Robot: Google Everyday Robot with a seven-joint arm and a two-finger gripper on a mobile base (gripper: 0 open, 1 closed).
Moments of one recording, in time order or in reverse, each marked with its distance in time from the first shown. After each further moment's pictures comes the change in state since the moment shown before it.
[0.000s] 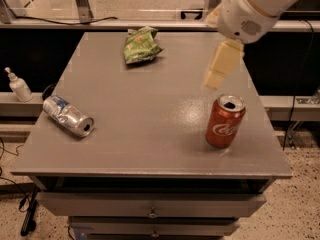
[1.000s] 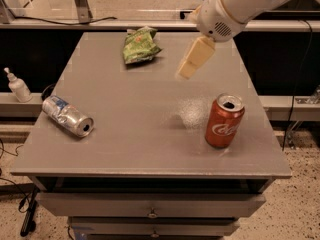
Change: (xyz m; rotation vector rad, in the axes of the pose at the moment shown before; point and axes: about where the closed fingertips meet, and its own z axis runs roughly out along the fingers) arm -0.036 -0.046 0.051 0.039 -0.183 0.068
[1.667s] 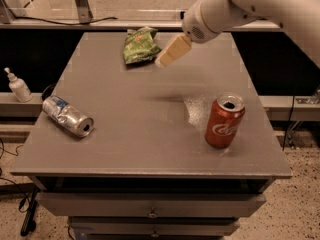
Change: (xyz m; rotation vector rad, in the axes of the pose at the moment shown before) arm -0.004 -0.070 0.060 0.181 -0.106 0.174
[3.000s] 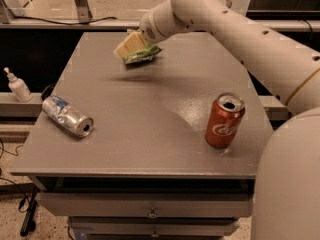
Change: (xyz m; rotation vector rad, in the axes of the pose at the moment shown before) arm -0.073 -0.003 0.128 -0.041 -0.164 0.127
